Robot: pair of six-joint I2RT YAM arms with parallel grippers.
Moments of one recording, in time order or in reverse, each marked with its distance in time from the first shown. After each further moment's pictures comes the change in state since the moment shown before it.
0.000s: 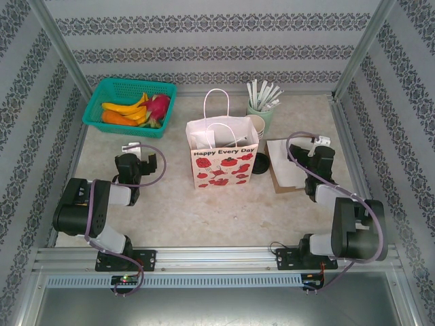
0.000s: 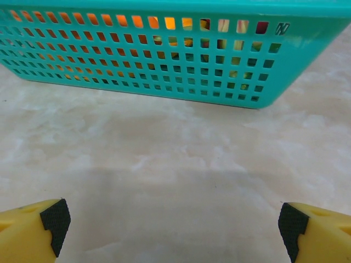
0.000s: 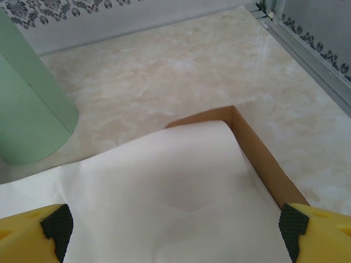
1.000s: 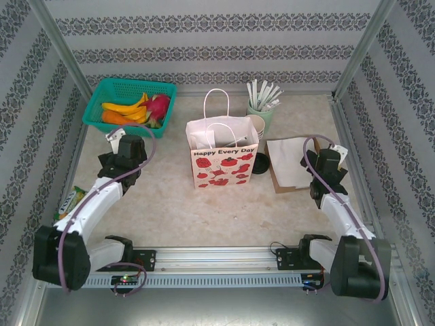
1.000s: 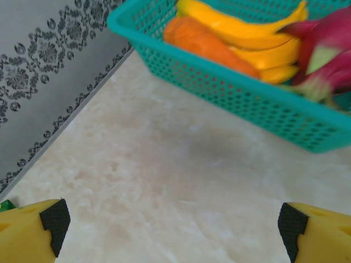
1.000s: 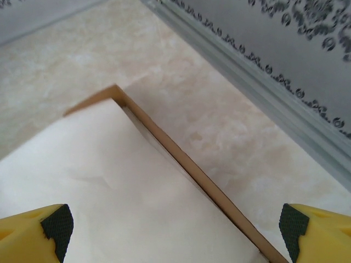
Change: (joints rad) left arm -0.130 -0.389 0.344 -1.011 -0.434 -0.334; right arm -0.019 -0.280 0.031 -0.489 0.264 0.177
